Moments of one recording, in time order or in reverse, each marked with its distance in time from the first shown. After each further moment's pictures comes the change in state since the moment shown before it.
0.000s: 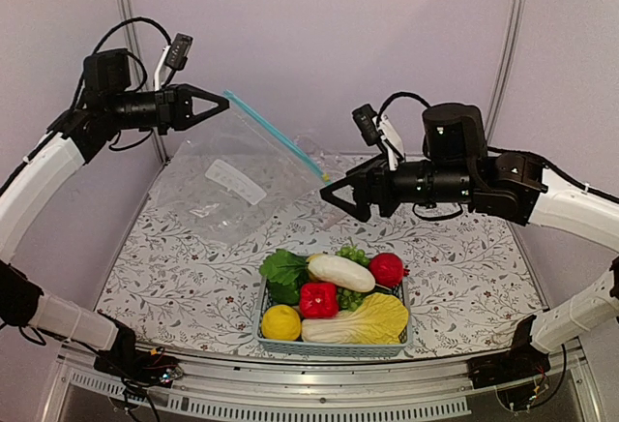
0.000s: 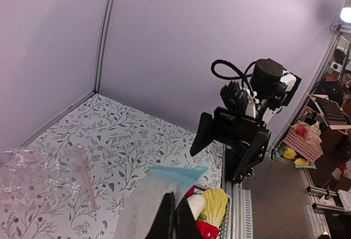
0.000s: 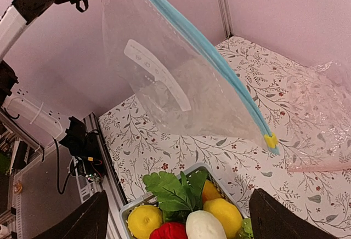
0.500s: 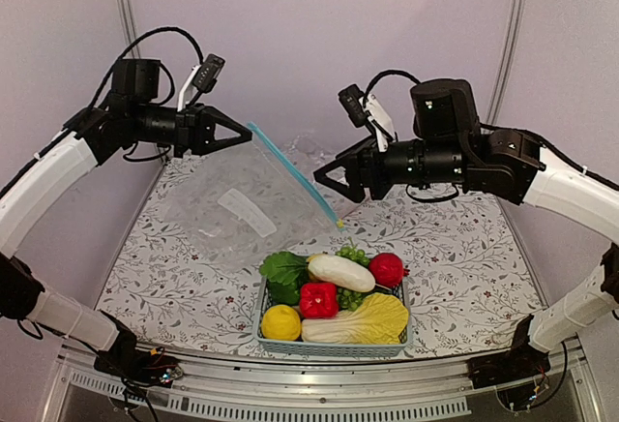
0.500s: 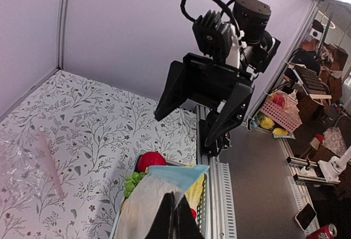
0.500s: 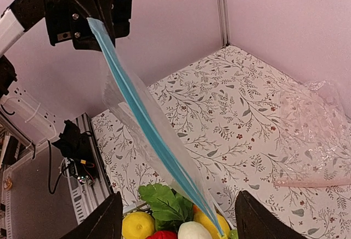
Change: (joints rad) left arm -0.152 0.041 0.014 -0.190 0.019 0.156; right arm 0.013 0.062 0.187 -0.124 0.048 -0.079
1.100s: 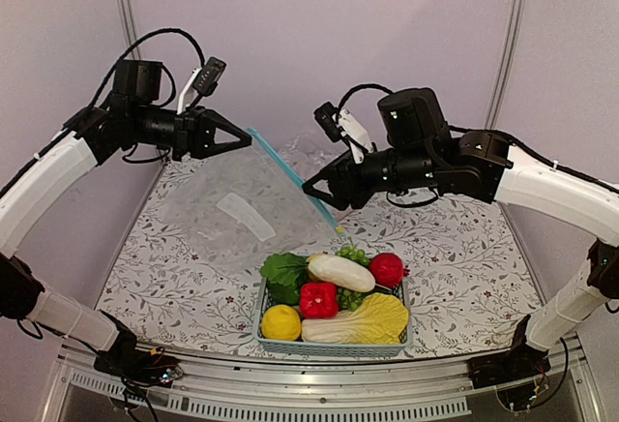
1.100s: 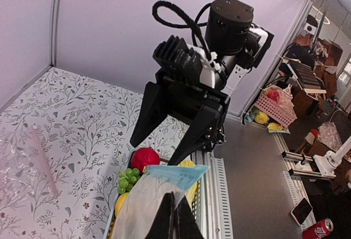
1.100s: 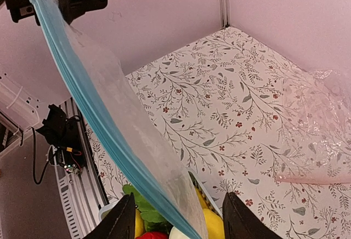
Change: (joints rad) left arm -0.010 0.001 0.005 -0.048 0.023 0.036; right arm 0.008 0.122 0.047 -0.021 -0.002 -0.042
